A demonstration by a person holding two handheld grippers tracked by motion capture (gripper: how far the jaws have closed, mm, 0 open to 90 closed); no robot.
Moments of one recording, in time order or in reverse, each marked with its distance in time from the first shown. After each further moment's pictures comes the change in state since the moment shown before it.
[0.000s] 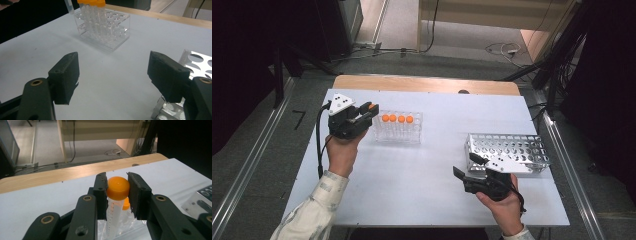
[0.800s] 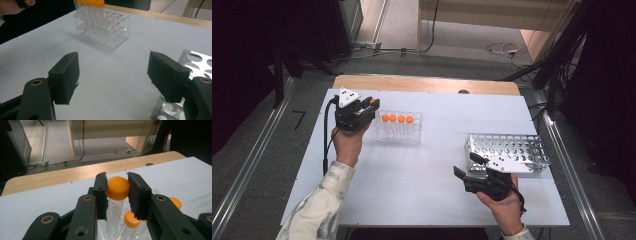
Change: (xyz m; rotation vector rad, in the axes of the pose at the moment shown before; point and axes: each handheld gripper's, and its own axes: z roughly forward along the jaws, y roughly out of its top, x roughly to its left) left arm 0.006 -0.002 0.028 0.014 0.064 0.017; right arm -0.001 -0.001 0.000 0.000 -0.002 0.007
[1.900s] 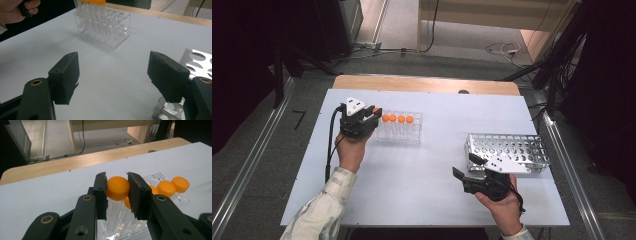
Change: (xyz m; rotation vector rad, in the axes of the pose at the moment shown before) left arm -0.006 -0.023 0.008 0.055 0.010 0.038; right arm 0.001 -0.001 0.002 0.007 0.000 -0.007
